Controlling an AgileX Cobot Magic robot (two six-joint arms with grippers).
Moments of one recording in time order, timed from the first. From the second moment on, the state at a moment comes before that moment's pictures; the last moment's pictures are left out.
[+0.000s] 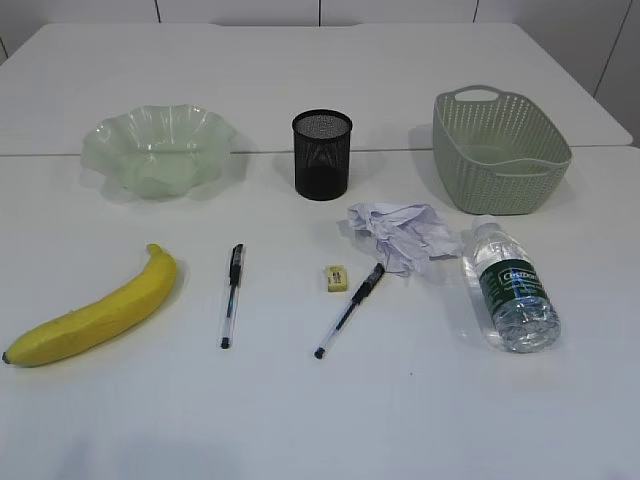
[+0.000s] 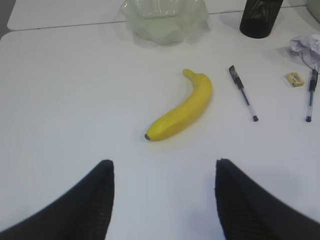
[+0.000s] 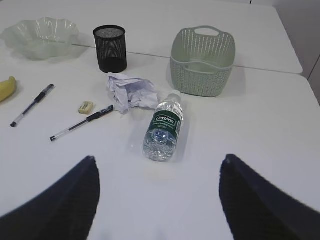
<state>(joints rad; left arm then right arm) 0.05 0.15 -0.64 -0.14 1.09 0.09 0.11 -0.02 -0.57 0.10 1.03 -0.15</state>
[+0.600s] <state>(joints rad) 0.05 0.52 -0.70 -0.14 1.04 0.11 0.11 0.33 -0.69 0.11 1.01 -0.15</state>
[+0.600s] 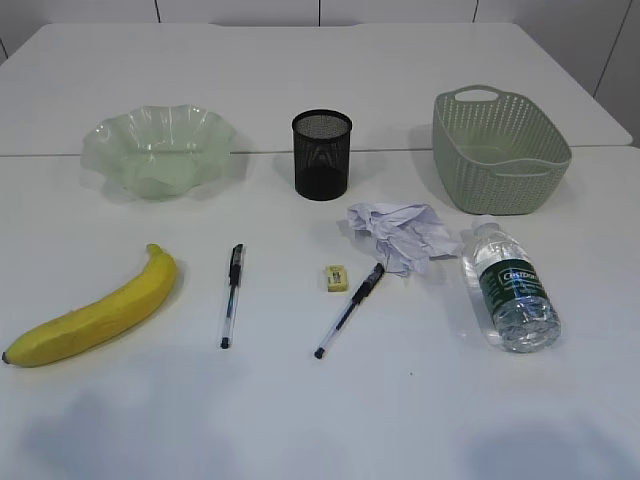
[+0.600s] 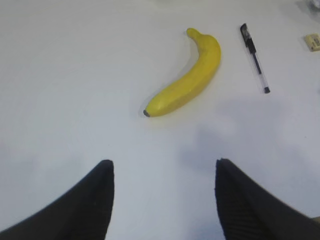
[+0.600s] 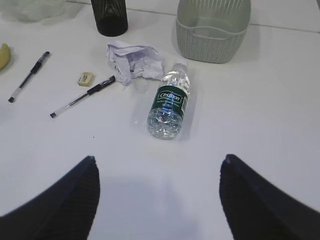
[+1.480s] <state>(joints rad) 0.05 1.02 -0.82 -0.14 0.95 0.13 0.11 0.79 -0.89 0.17 1.03 -0.20</state>
